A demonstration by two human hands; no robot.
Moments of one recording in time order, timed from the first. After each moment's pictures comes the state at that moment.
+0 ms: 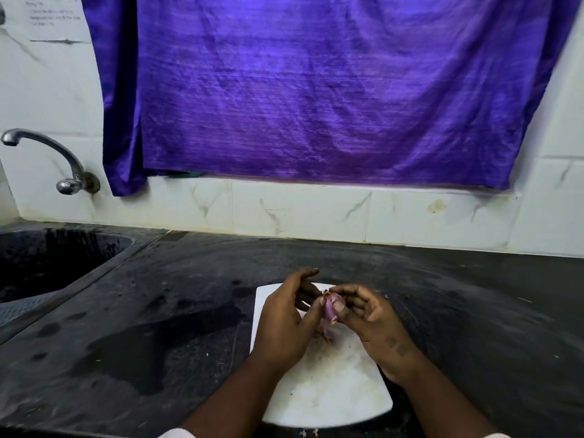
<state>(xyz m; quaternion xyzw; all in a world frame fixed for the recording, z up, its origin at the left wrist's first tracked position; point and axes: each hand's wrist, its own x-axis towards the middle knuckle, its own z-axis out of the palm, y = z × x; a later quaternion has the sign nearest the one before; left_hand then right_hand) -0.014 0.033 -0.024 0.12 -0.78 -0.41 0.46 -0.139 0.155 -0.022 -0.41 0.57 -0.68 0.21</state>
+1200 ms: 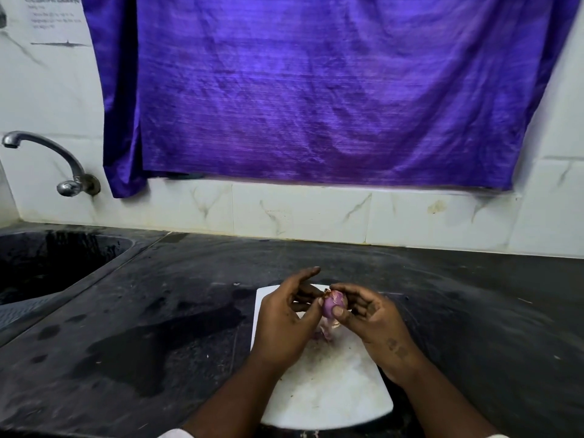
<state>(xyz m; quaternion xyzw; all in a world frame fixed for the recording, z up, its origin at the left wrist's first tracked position) -0.015 0.032 -0.025 0.10 -0.74 -0.47 0.47 -0.142 0.155 -0.022 -0.42 0.57 -0.68 0.18</state>
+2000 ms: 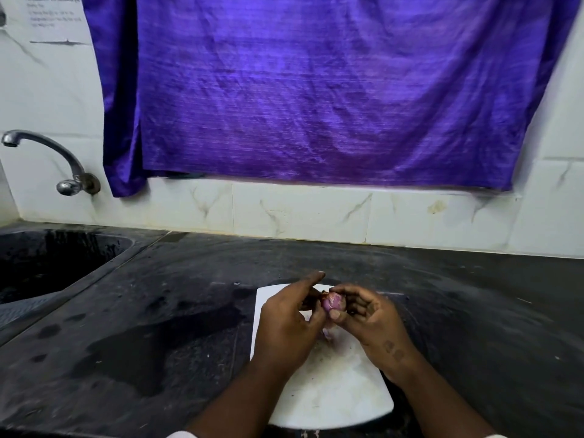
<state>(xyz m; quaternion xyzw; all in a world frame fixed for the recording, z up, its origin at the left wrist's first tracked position) -0.014 0.036 -0.027 0.11 -0.79 -0.34 0.50 -0.136 0.155 -0.018 -0.42 0.56 -0.69 0.18</state>
